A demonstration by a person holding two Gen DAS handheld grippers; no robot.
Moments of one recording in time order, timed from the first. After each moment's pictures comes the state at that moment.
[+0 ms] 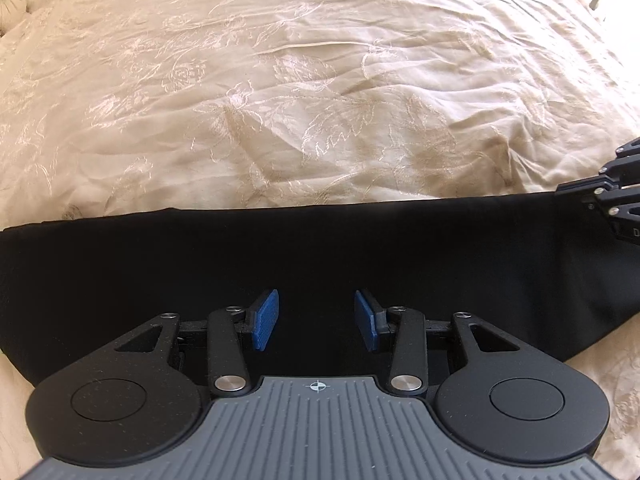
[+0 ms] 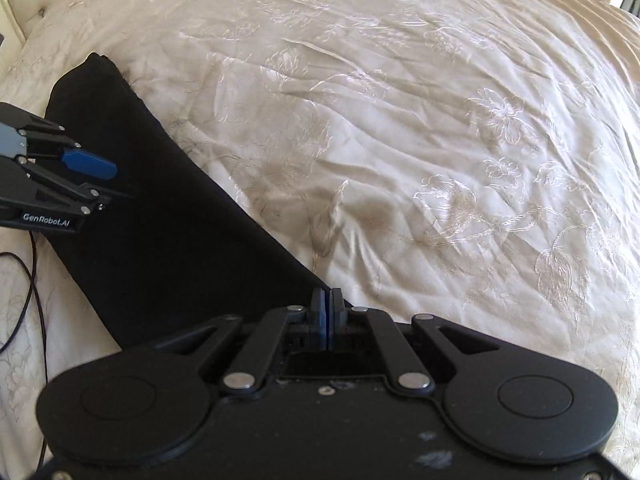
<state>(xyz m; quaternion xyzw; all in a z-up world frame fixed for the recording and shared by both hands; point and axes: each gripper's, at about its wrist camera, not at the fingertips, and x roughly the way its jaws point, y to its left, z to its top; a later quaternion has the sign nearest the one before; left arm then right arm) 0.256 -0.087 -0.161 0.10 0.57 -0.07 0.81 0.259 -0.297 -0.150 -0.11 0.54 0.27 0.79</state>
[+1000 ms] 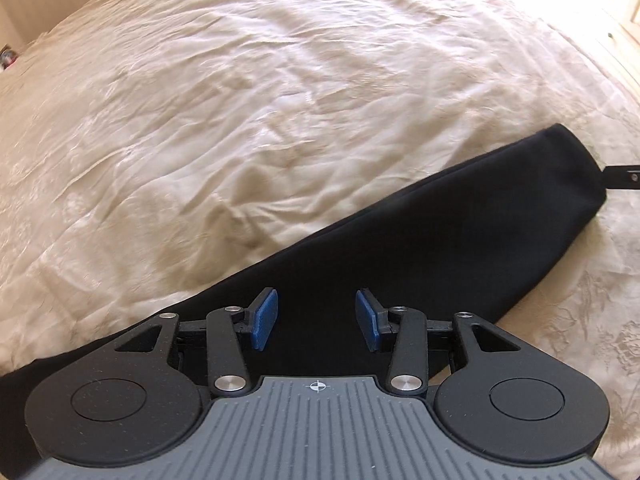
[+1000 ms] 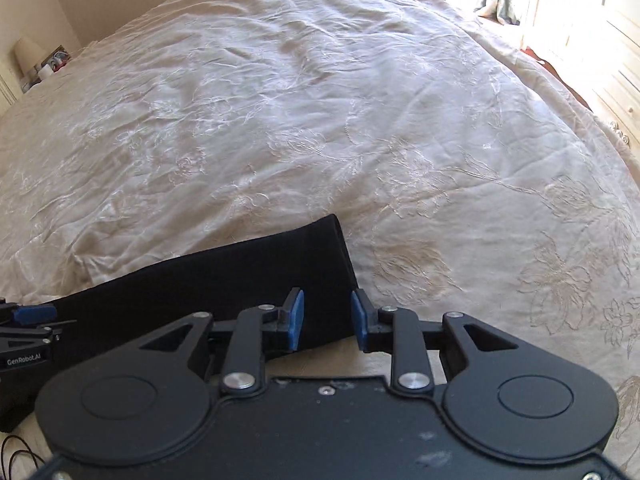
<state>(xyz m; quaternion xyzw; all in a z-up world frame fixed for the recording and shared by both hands) 0.226 -0.263 -0.159 0.22 0.52 -0.24 0.79 0.118 -0.502 -0.122 0.18 0.50 -0.14 0.83</state>
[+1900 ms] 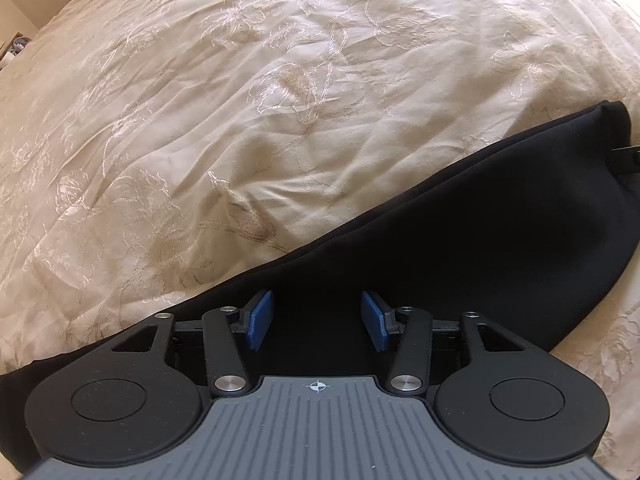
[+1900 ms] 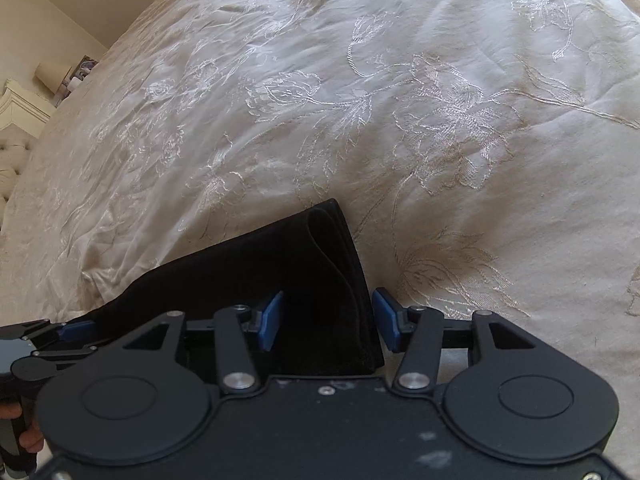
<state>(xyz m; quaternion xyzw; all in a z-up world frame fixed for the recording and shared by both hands) 0.246 -0.266 -0.198 0.25 0.56 -0.18 0.77 0.163 -0.557 -0.214 0.30 0.53 -0.04 0.79</state>
